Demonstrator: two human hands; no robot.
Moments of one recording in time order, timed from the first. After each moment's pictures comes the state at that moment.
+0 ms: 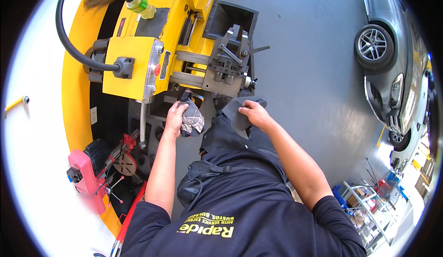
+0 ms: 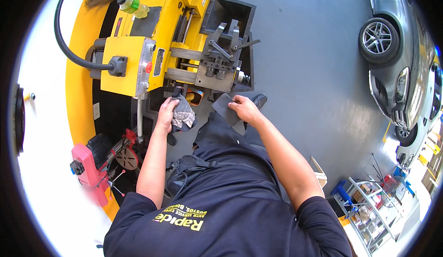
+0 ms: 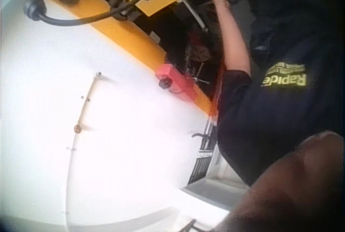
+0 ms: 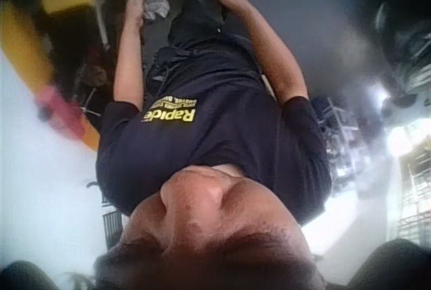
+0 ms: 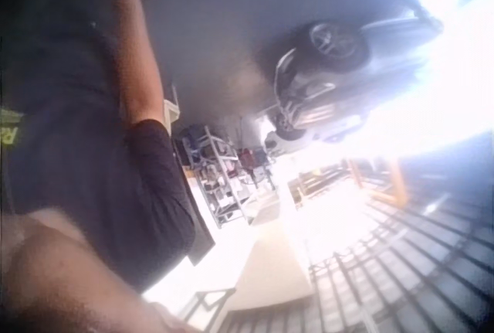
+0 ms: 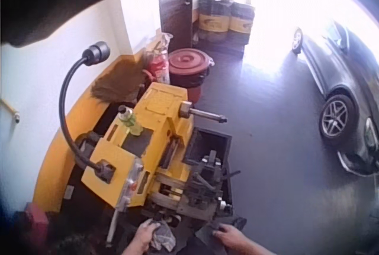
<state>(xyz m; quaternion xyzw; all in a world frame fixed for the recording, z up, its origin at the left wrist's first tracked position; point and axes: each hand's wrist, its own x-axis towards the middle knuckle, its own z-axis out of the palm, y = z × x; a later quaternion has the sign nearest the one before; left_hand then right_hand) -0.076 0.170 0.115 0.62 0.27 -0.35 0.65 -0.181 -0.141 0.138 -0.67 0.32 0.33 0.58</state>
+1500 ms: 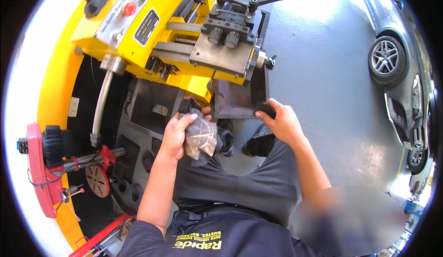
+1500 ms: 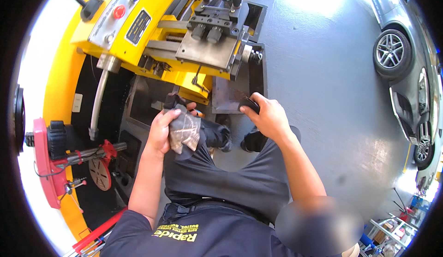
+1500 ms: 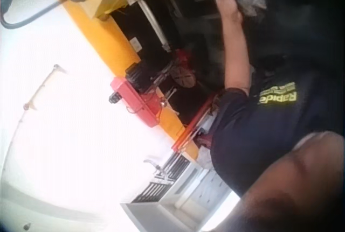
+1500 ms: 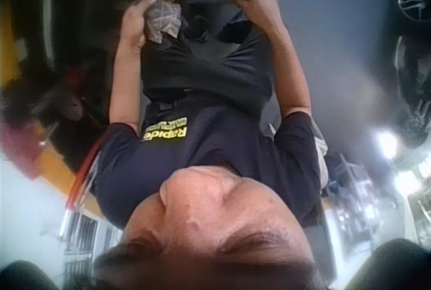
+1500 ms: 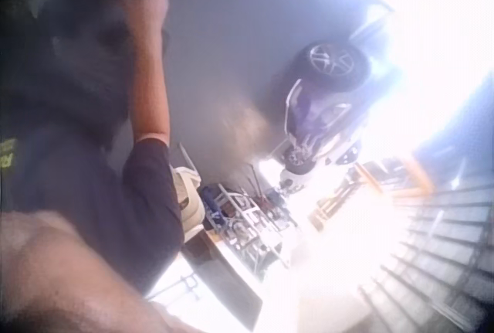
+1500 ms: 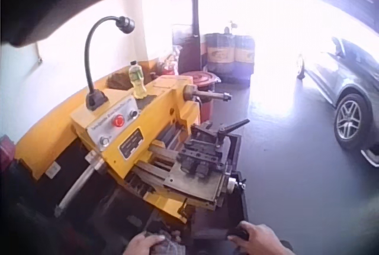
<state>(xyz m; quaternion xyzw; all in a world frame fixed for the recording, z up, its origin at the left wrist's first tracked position) -0.221 0.149 -0.029 0.48 0.13 -0.33 0.80 -0.298 -0.155 -0.027 -0.92 0.13 0.09 0.37</state>
